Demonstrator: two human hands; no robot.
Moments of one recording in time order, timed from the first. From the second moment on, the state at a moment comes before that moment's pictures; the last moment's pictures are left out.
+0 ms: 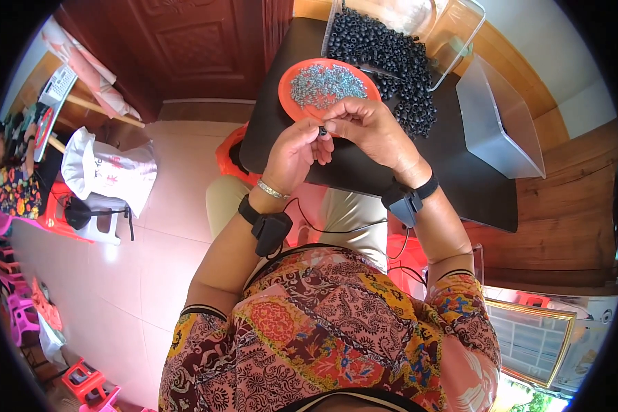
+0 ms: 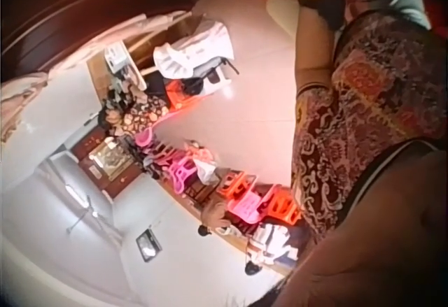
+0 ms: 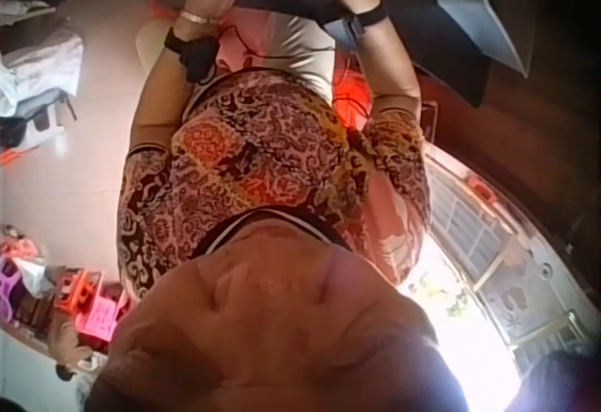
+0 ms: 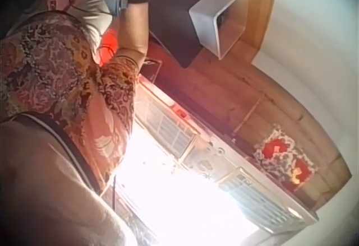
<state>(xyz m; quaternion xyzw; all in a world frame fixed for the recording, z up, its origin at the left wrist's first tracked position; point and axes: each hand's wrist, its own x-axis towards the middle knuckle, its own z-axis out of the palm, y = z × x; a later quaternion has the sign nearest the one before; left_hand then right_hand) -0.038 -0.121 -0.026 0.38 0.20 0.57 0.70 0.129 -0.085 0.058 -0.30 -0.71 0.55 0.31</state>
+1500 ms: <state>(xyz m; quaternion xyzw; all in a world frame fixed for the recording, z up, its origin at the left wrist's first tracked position) -0.035 -0.121 -0.033 0.38 0.16 0.58 0.70 0.119 -0.106 0.017 -0.28 -0.84 0.10 0.47</state>
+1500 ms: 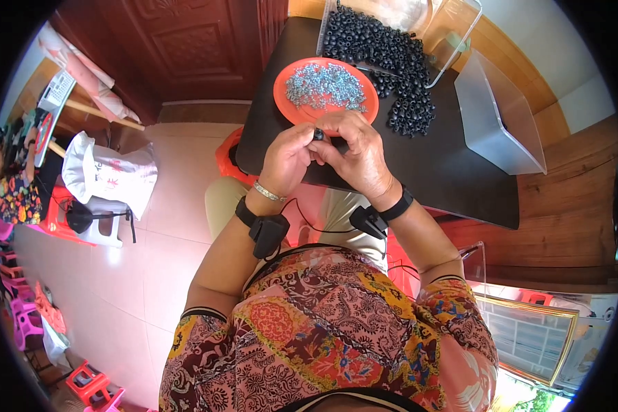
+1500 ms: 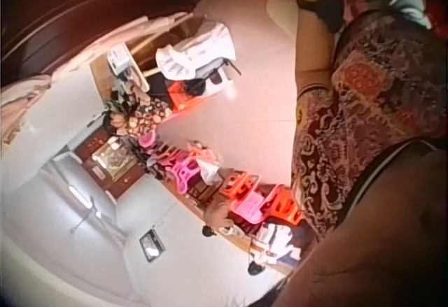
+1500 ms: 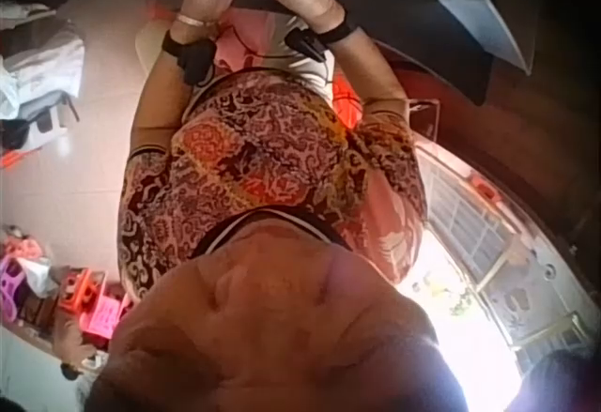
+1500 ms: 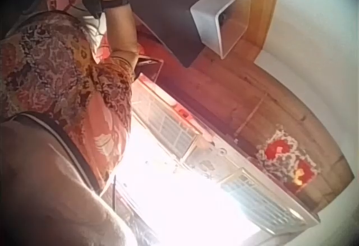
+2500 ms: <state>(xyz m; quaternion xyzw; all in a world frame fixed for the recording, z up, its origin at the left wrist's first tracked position) -0.032 -0.115 -0.036 0.32 0.22 0.61 0.69 0.113 -0.108 0.019 -0.26 -0.89 -0.12 0.36</state>
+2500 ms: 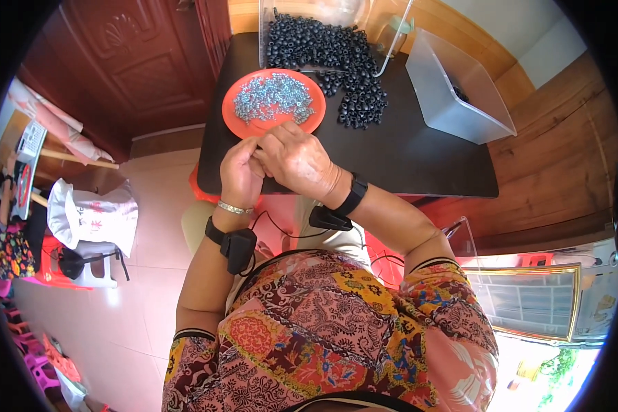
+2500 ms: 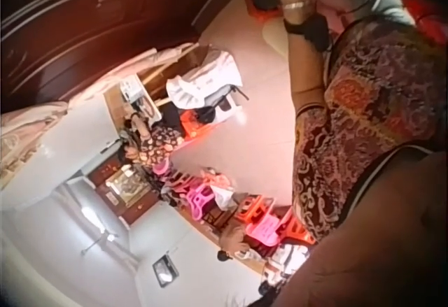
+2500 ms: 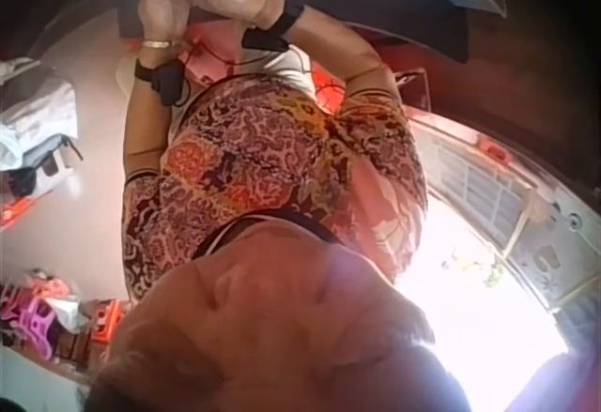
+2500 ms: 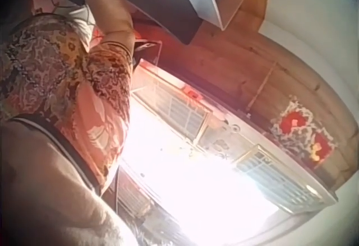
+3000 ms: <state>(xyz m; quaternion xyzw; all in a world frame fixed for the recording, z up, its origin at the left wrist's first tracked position) -0.029 -0.119 -0.027 0.43 0.26 0.56 0.66 0.360 -0.025 0.159 -0.55 -0.57 -0.50 0.36</state>
